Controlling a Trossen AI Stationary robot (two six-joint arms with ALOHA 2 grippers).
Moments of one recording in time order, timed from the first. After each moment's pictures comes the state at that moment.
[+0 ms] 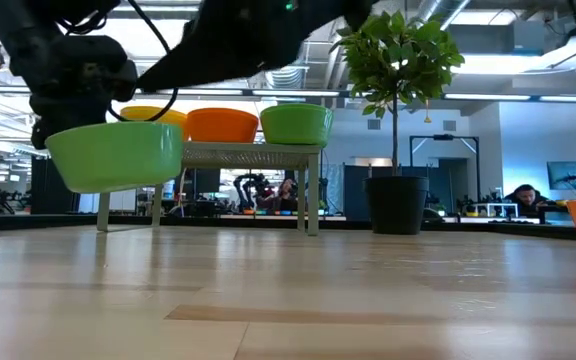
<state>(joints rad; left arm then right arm) -0.22 0.99 0.53 -0.53 -0.23 -0.92 0.20 2.08 1.56 -0.08 -0.08 -0.43</state>
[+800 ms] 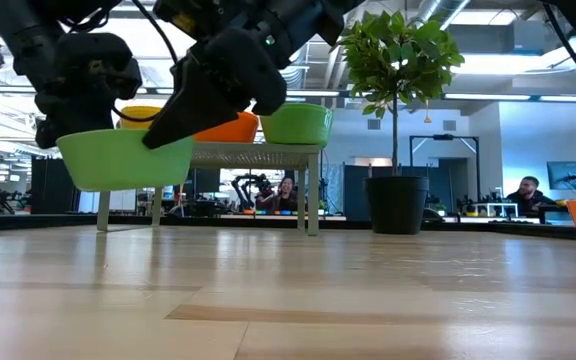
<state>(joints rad) -0.22 0.99 0.53 -0.50 -0.24 -0.92 0.12 2.20 1.75 -0.33 -0.06 -0.48</state>
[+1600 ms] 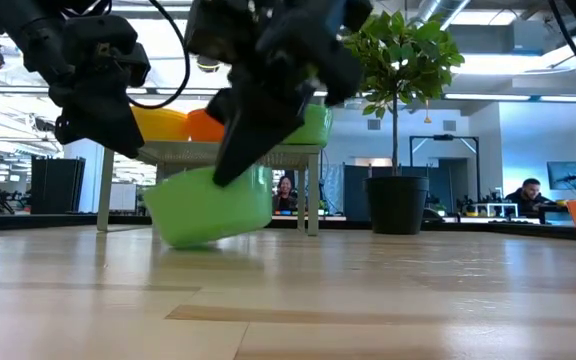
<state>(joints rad) -0.23 0.99 0.53 -0.40 -0.27 -0.84 0.18 2.18 1.75 -0.63 -0.13 -0.31</state>
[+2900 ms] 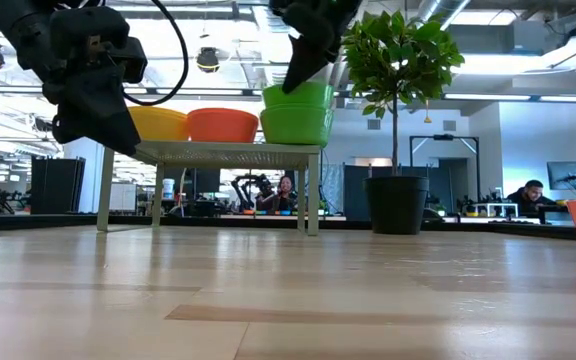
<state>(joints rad) -0.27 0.99 0.53 -0.38 -0.28 -0.83 -0.07 1.84 1.75 -0.83 0.34 -0.11</state>
